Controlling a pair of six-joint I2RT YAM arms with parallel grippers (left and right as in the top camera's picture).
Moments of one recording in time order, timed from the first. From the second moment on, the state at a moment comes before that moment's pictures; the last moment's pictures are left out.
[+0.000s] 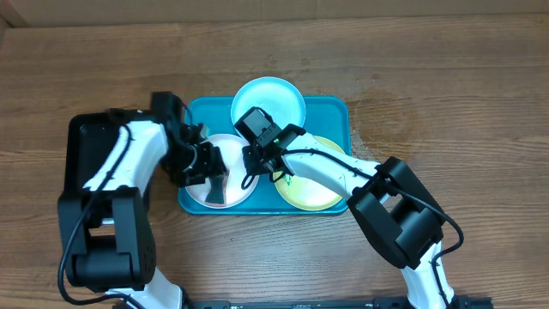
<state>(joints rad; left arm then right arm) 0.00 1.80 1.16 -0.98 0.39 -0.14 0.77 2.15 1.51 -0.57 -0.03 0.54</state>
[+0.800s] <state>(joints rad) -0.02 1.80 1.05 -0.85 0.34 -0.22 0.77 2.15 1.51 -0.57 -0.04 0.54</state>
